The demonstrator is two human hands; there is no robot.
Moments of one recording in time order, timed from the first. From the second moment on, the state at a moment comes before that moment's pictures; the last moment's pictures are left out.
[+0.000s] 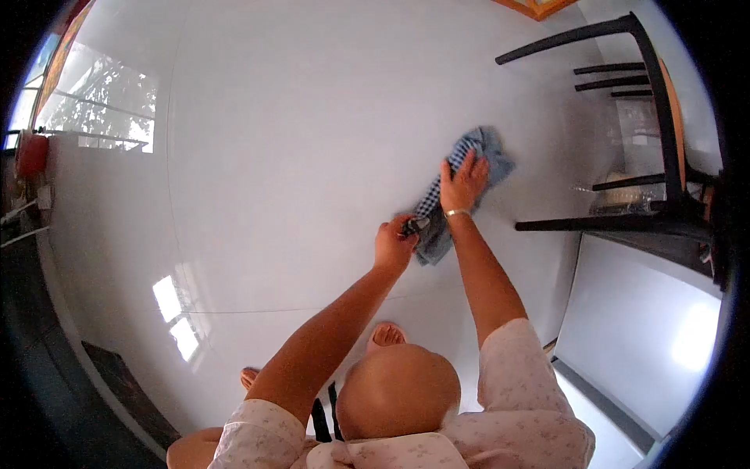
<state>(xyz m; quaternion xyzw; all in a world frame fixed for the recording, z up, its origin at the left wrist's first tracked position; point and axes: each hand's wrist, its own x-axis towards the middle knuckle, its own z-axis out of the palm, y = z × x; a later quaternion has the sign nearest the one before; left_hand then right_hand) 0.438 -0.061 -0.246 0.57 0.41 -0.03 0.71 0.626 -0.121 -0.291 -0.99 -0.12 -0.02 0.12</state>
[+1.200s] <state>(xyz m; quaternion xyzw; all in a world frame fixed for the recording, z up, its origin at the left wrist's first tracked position) 0.133 0.127 -0.072 0.40 0.50 -0.04 0.77 0.409 0.011 -0.094 -0.60 -0.62 0.32 0.39</state>
